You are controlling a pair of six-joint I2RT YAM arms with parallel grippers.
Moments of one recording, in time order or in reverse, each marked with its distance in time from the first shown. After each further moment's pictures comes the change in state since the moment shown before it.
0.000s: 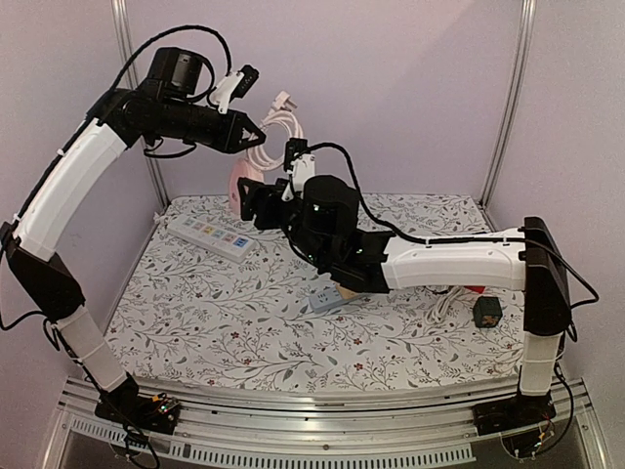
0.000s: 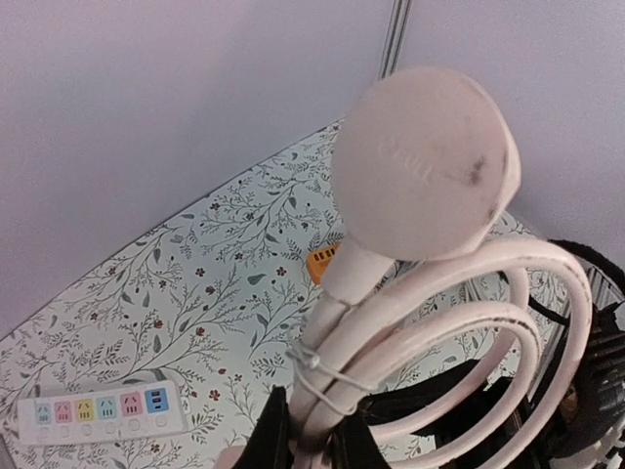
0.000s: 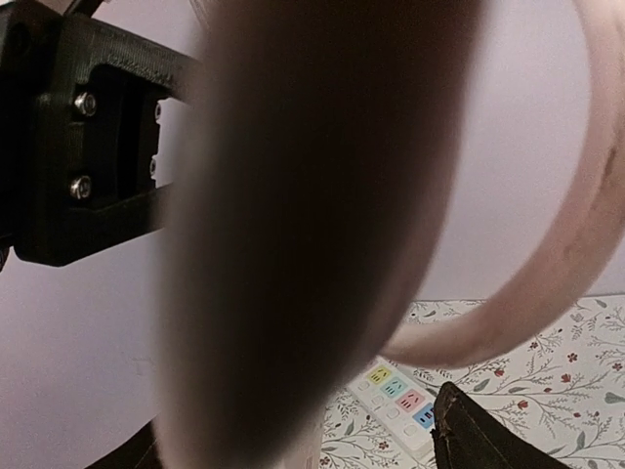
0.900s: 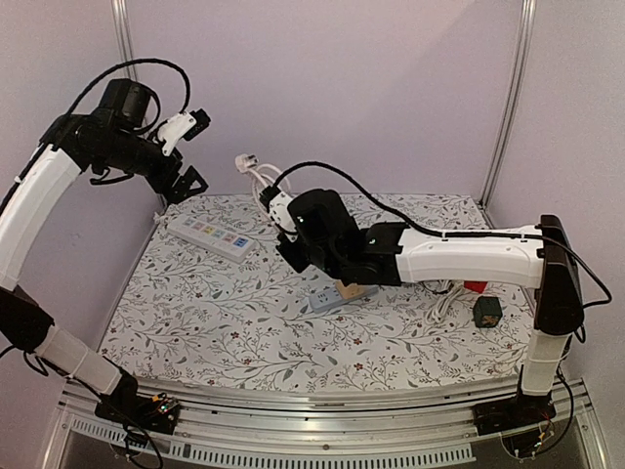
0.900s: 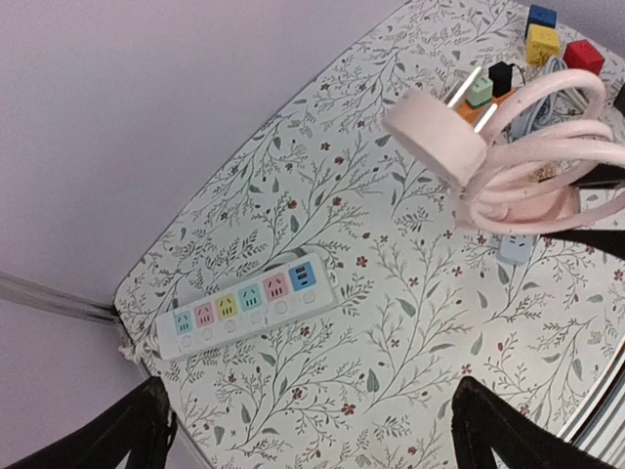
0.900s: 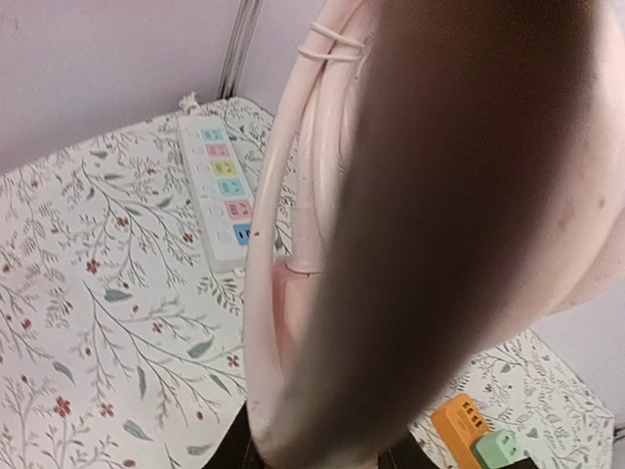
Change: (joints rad) left arm 0.166 -0.225 -0.284 -0.129 -0.131 0.430; right arm -0.010 -0.063 -0.009 -0.561 0.055 -0.462
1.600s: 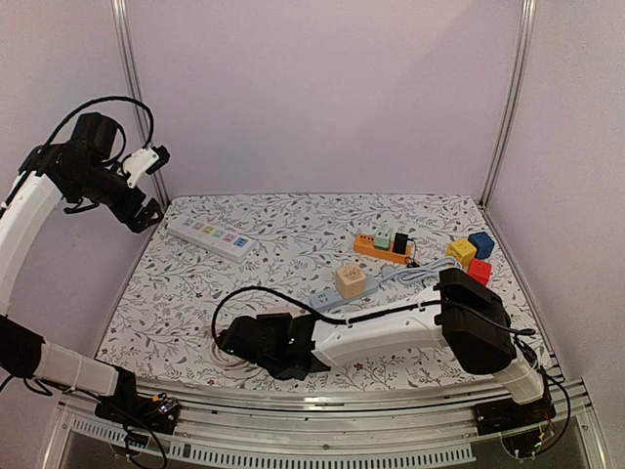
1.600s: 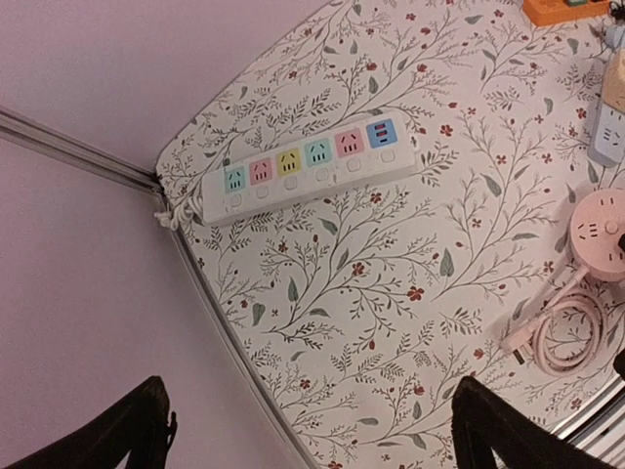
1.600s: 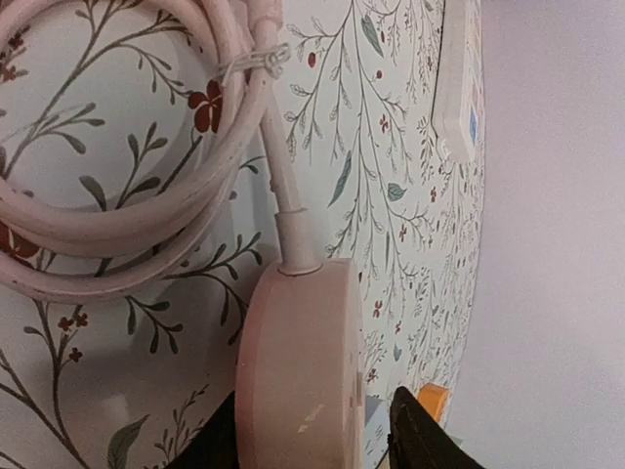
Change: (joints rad) left arm 0.285 -0.201 -0.293 -0.051 -0.072 0.146; right arm 0.258 0.410 0.165 -0.354 0.263 -0.488
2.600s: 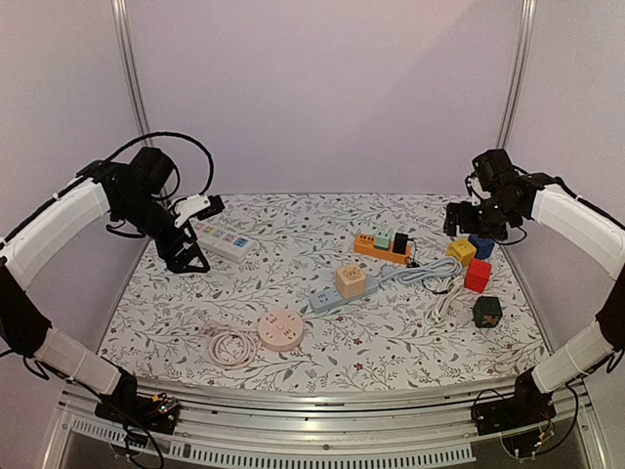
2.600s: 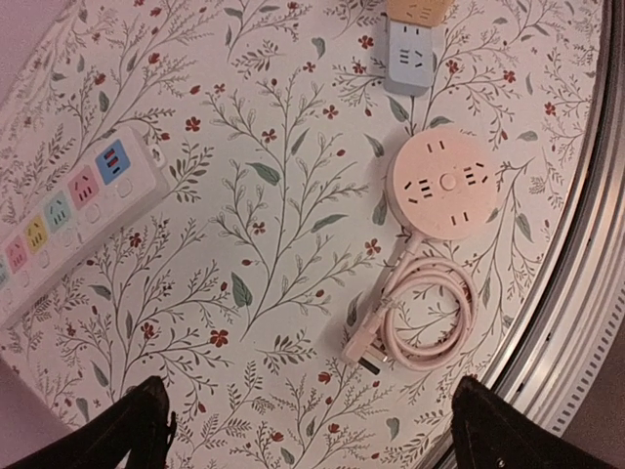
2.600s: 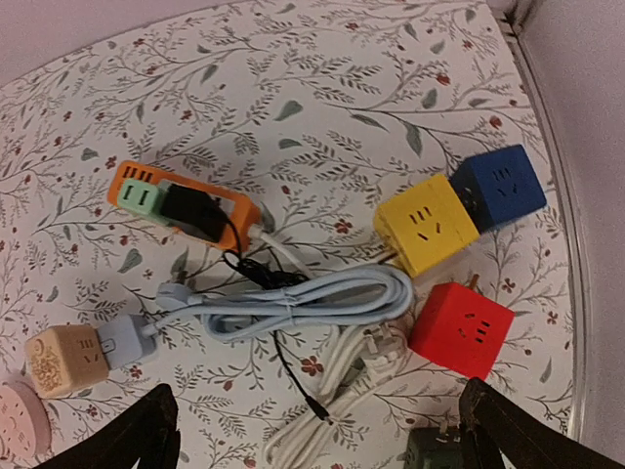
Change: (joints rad) left arm -0.182 0.129 -0.181 -0.003 0.313 0.062; right arm -1.050 -0.883 -0.457 -0.357 -0.671 0.885
